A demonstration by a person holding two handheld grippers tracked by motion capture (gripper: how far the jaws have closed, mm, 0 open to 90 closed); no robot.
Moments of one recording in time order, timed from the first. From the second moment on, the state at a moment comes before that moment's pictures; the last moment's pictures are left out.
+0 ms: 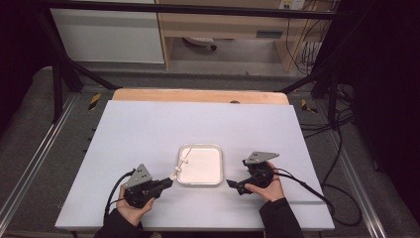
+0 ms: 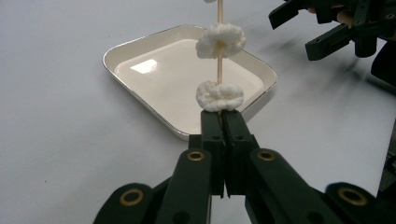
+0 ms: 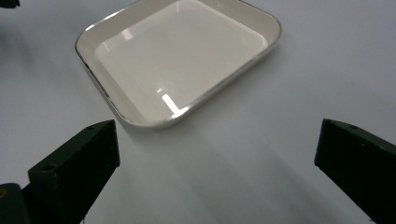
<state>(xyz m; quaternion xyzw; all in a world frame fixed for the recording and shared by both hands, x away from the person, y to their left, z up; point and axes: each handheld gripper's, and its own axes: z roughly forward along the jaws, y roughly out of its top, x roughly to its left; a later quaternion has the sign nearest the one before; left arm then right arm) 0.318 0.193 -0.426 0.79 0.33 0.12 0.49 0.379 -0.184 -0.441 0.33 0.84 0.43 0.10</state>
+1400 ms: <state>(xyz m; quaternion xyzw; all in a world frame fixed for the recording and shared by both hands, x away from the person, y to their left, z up) 0.367 0.146 -0.399 0.83 0.35 0.11 0.41 0.361 -0.252 -0.456 0.38 0.82 0.42 0.13</state>
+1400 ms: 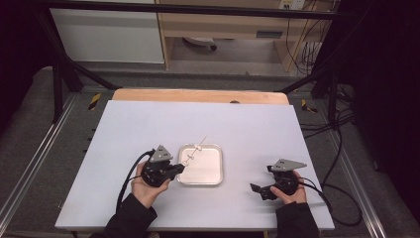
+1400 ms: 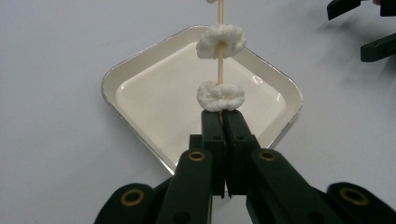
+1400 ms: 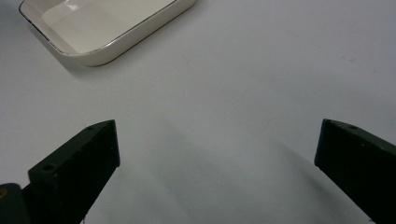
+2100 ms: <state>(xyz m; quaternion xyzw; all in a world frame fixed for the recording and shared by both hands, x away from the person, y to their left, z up) 0.388 0.113 -0.425 0.86 0.37 0.11 0.33 0.361 -0.251 -0.458 0.37 0.82 0.42 0.13</state>
